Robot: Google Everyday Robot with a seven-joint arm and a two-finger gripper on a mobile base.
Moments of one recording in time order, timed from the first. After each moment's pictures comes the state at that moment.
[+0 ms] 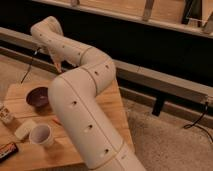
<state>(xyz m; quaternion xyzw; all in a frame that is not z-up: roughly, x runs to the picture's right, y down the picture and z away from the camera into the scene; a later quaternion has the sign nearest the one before) -0.268 -0.111 0.852 -0.21 0.18 0.49 0.83</state>
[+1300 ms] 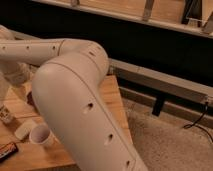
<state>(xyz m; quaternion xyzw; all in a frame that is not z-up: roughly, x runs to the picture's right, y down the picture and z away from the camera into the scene) -0.333 0.037 0.658 -0.34 0.11 0.17 0.92</state>
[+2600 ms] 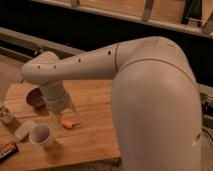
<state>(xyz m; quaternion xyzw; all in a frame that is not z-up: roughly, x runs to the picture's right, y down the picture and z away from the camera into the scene) -0.157 0.139 0.633 -0.39 0.22 0.31 0.84</state>
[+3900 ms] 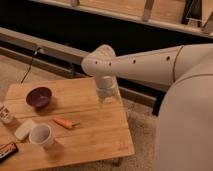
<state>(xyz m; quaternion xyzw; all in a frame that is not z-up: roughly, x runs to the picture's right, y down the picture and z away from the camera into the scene) 0.036 0.061 0.709 -0.20 0.29 0.62 0.70</state>
